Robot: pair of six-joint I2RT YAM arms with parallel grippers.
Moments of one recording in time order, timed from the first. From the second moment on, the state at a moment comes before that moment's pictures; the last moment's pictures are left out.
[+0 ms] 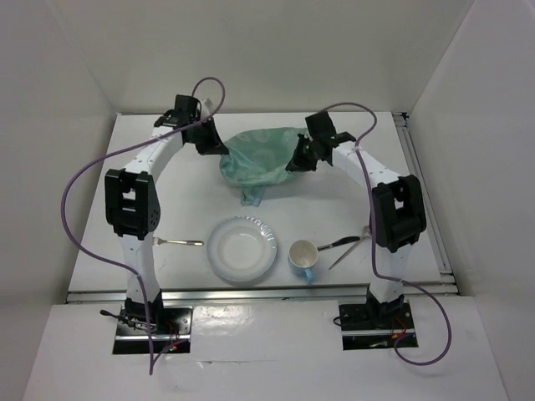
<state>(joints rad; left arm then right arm) -0.15 2.09 1.83 -0.63 0.41 -0.43 0.35 1.90 1.51 -0.52 -0.20 0.64</state>
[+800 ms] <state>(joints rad) -0.22 2.04 2.01 -0.82 0.43 -0.28 0.08 1.76 1.24 -0.53 -0.01 0.53</state>
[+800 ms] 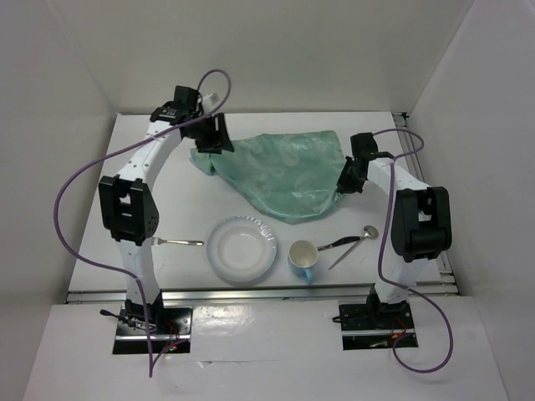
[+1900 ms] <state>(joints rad) 0.02 2.41 2.03 -0.70 0.43 -0.59 -0.05 1.69 1.05 -0.55 -0.13 0.54</state>
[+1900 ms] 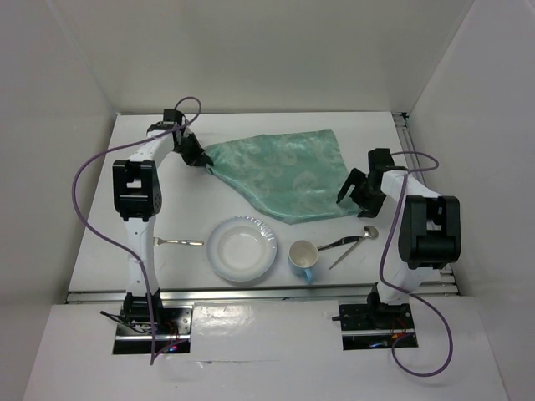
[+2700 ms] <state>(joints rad) 0.01 1.99 2.07 -0.88 0.32 -0.37 -0.04 1.78 1.33 -0.46 -0.20 0.61</state>
